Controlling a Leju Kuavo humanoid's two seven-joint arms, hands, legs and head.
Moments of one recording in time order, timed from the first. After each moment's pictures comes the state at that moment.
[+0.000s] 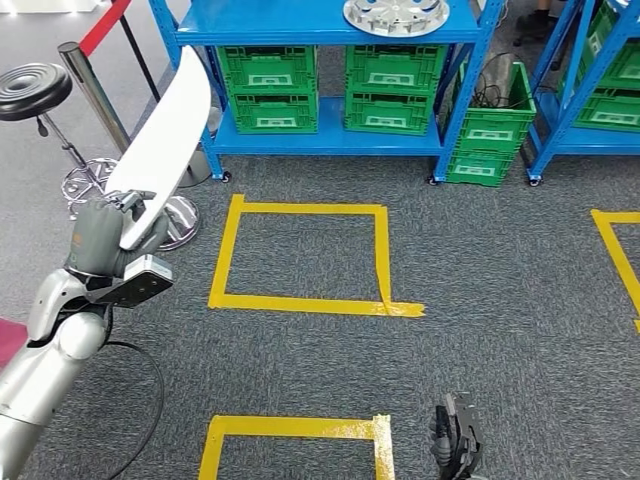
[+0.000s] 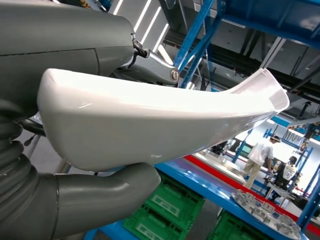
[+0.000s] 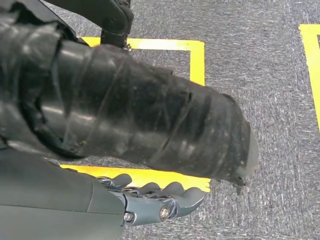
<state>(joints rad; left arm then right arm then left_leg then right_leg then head) -0.44 0.34 -0.43 -1.37 -0.62 0.36 -0.28 -0.19 0.05 -0.02 -0.34 -0.07 -0.04 -0.24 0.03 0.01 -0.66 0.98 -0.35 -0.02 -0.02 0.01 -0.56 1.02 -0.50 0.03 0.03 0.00</state>
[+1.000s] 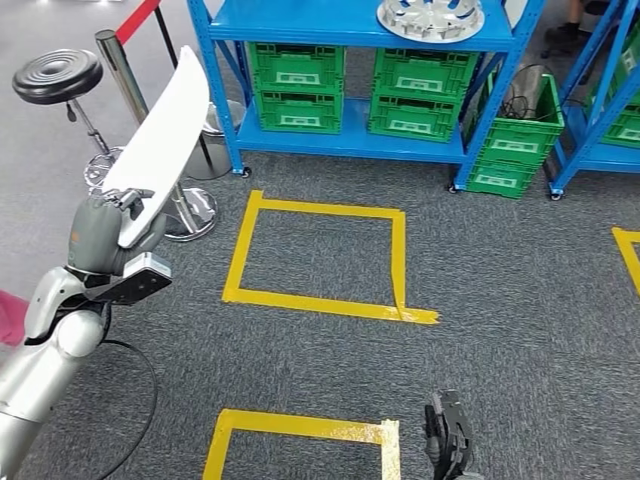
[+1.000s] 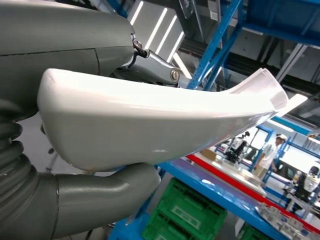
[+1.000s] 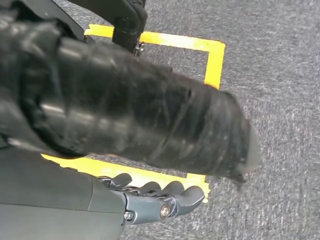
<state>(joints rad) -0.45 0.34 -0.43 -1.36 -0.63 0.36 -0.27 -0.19 0.05 0.00 -0.34 -0.01 -0.10 -0.21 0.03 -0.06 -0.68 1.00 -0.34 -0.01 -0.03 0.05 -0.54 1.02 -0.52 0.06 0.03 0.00</state>
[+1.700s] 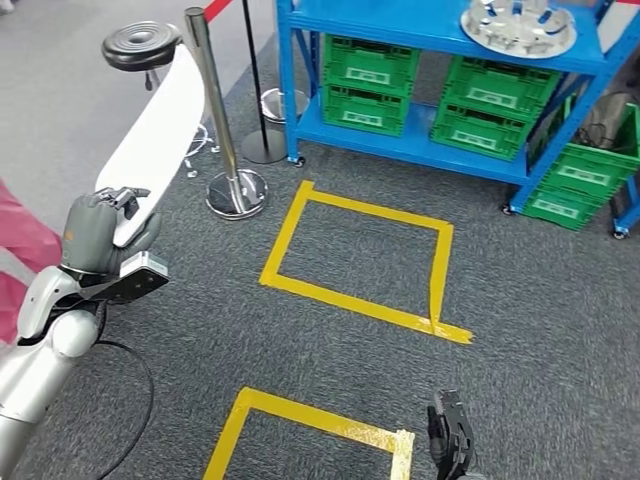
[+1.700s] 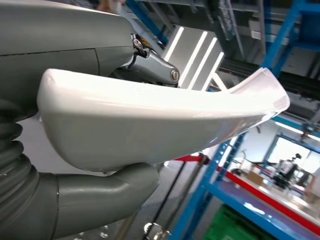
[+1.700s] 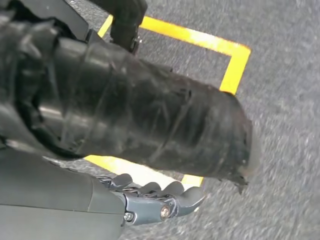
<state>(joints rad) -0.46 0.35 -0.43 -1.36 -0.65 0.35 -0.26 -0.19 0.05 0.01 -0.33 0.01 -0.11 -0.20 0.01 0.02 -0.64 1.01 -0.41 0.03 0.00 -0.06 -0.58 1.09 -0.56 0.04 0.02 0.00</state>
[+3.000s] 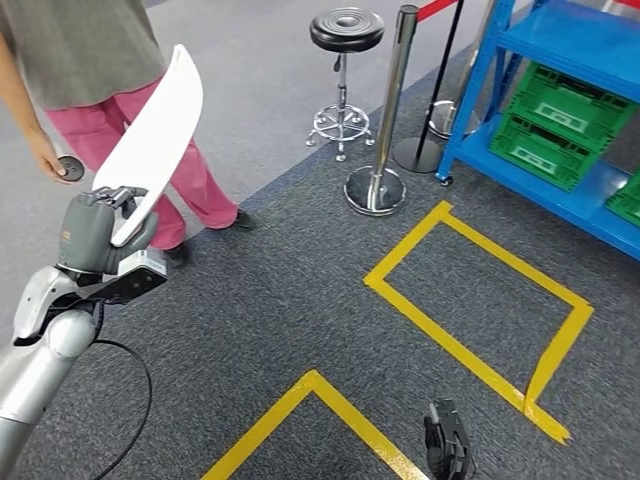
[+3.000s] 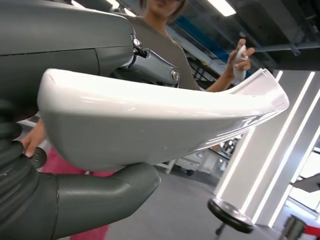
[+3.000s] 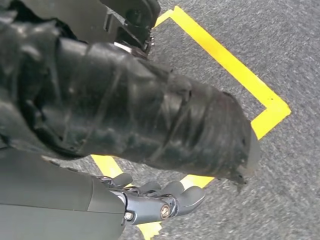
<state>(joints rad) -0.46 0.34 -0.43 -1.36 -0.66 0.34 -0.26 -0.17 0.05 0.01 -0.32 0.02 -0.13 -0.18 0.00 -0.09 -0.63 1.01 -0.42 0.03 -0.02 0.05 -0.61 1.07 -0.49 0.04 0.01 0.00</state>
